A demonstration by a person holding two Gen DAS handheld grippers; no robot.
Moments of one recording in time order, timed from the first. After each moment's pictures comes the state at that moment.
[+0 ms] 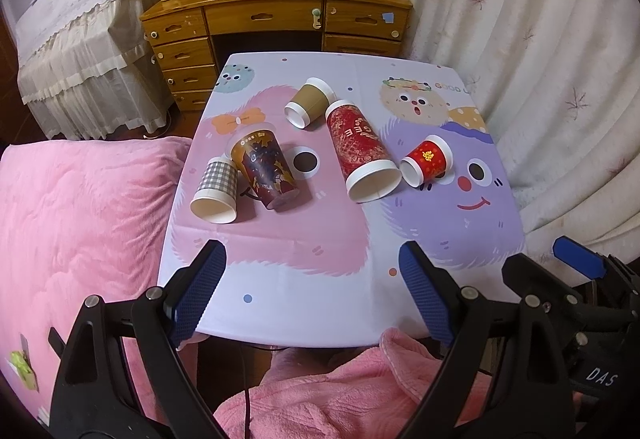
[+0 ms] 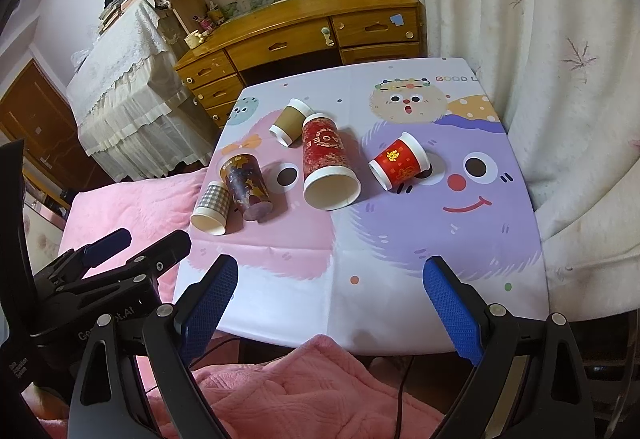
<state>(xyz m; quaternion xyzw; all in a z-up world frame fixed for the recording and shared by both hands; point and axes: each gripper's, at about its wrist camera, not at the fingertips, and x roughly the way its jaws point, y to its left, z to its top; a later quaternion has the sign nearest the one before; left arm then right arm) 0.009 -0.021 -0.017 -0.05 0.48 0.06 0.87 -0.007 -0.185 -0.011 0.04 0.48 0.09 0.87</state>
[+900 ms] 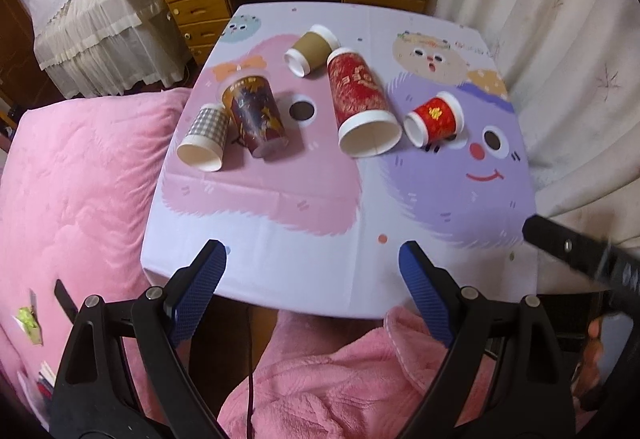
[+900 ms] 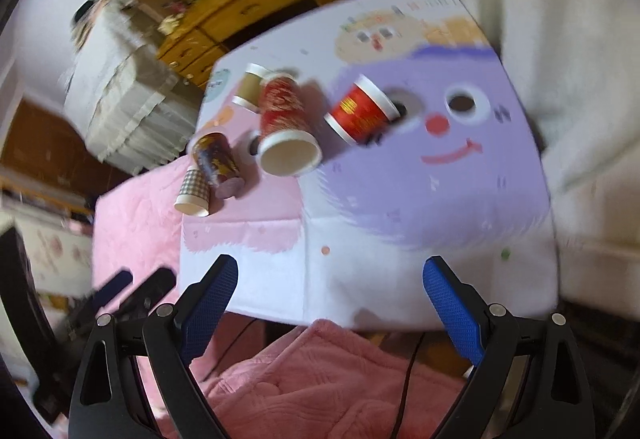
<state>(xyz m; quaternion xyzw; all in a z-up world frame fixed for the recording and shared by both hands) 0.029 -0.070 -0.043 -0.06 0.56 0.11 0.82 0.065 -0.293 -0.058 0.16 0.59 0.09 0.78</state>
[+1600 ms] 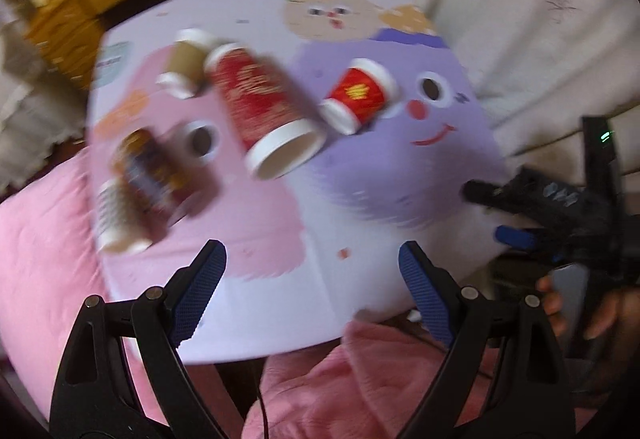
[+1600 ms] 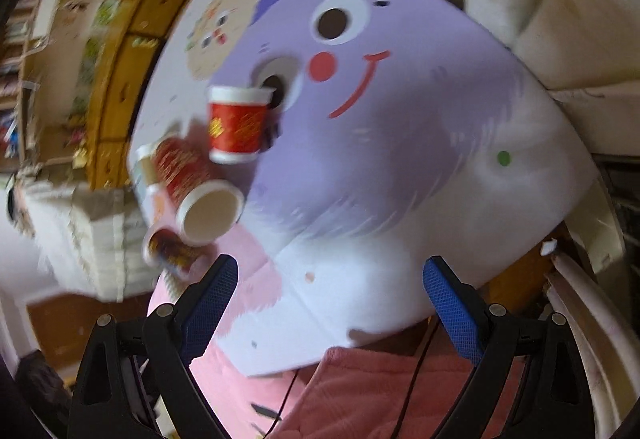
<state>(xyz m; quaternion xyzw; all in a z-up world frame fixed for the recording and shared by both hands) 0.154 -0.096 -0.080 0.03 0.64 -0.12 0.76 0.090 -0.348 -0.155 0.39 0.62 -0.11 0.68</state>
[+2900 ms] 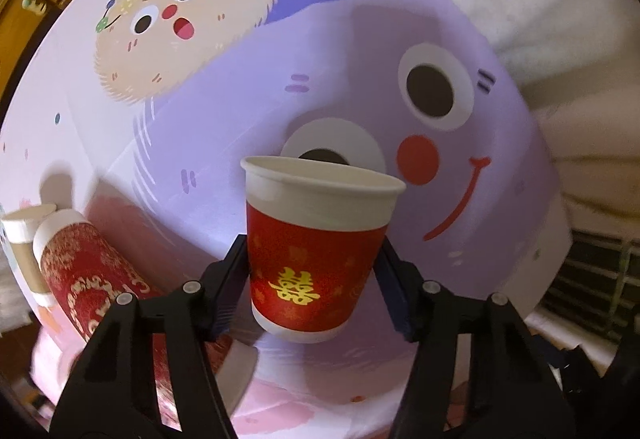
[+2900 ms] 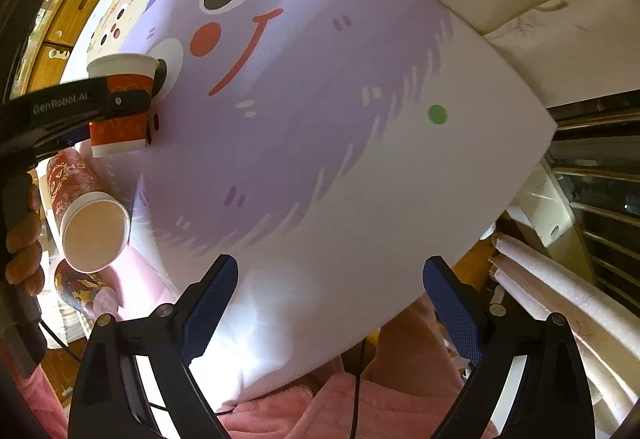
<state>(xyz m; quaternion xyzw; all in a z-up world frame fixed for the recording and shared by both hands) 0.315 -0.237 -0.236 0.17 0.68 -0.25 0.67 0.081 -0.316 -0.244 0.32 0.64 -0.24 0.65</state>
